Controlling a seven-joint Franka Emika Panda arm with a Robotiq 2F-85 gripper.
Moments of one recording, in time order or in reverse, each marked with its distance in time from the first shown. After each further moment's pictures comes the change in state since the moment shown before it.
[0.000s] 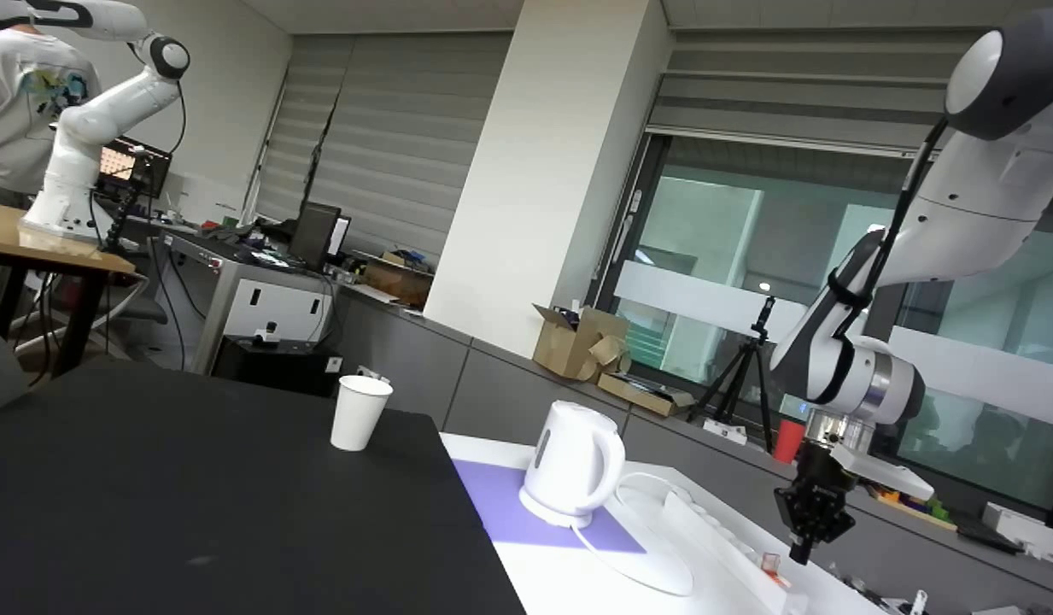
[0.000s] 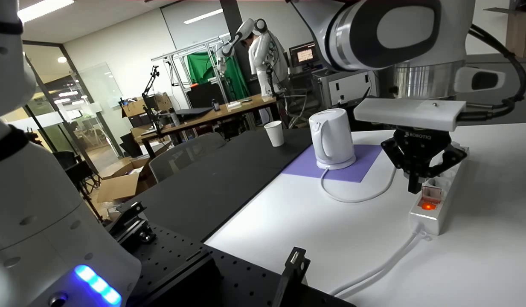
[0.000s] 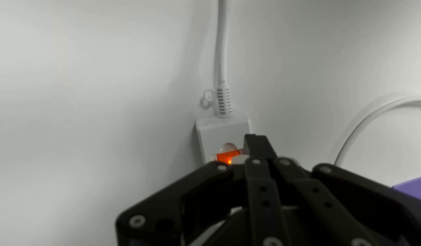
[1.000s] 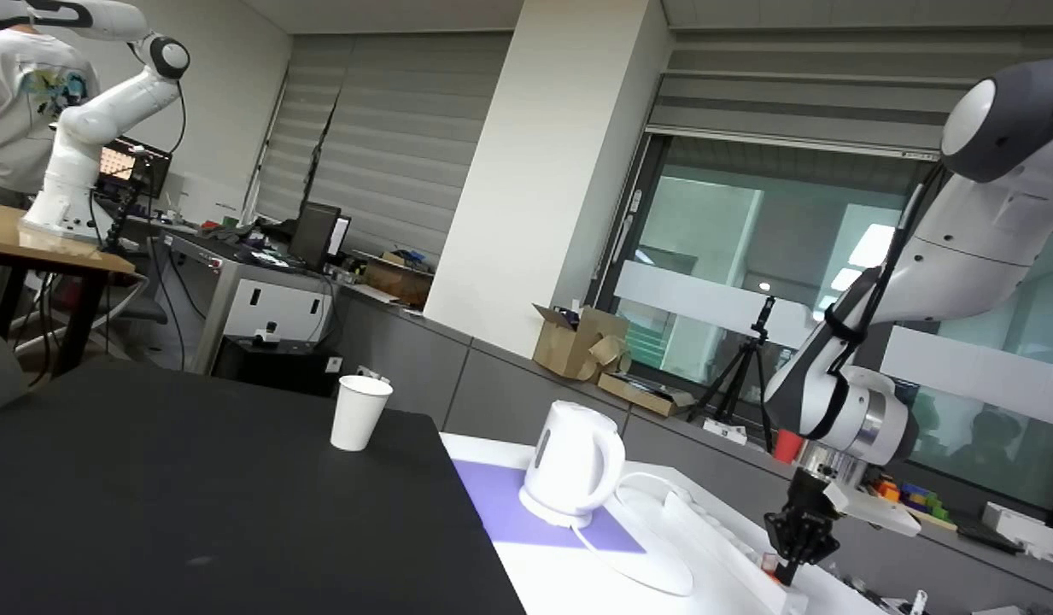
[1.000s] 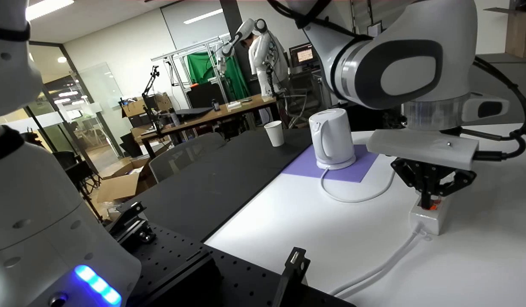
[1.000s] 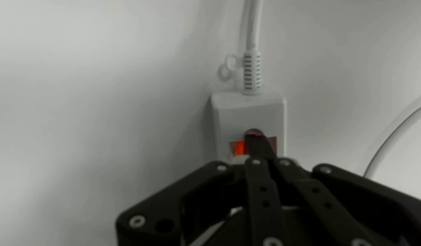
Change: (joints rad) arm -0.108 0.122 0.108 0.041 -0.008 0.196 -0.091
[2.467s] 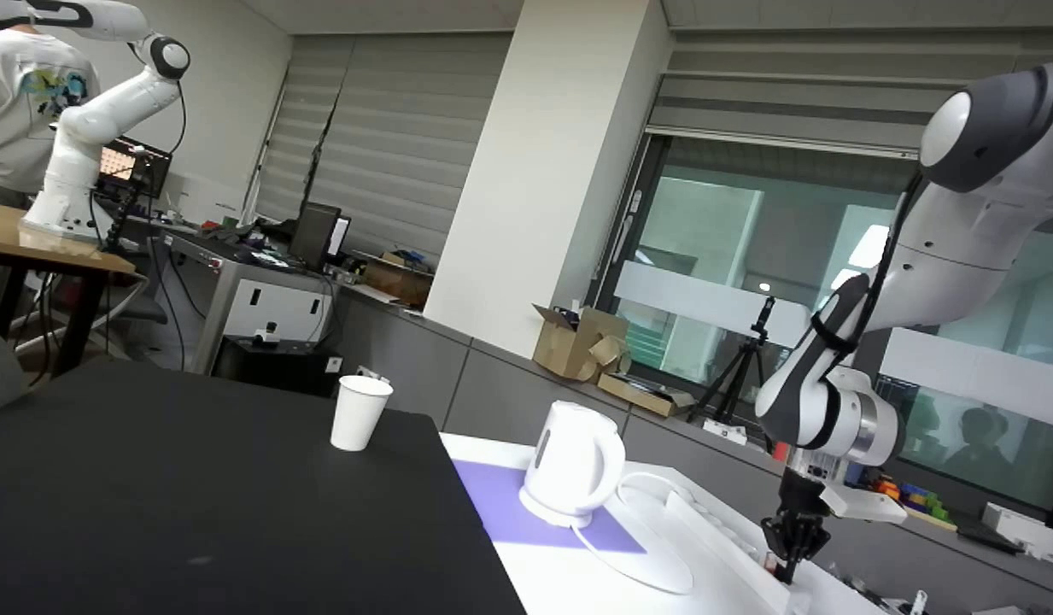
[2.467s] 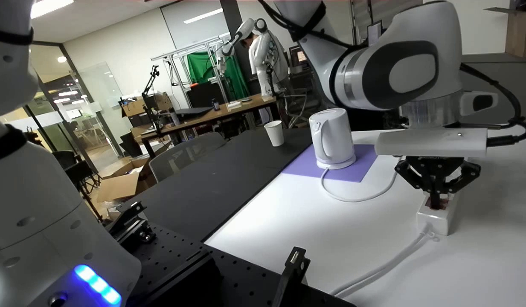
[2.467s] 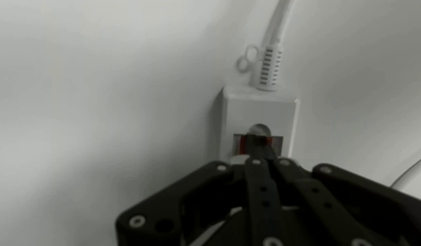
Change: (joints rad) arm 0.072 0.033 -0.060 0.034 -0.167 0.032 0.024
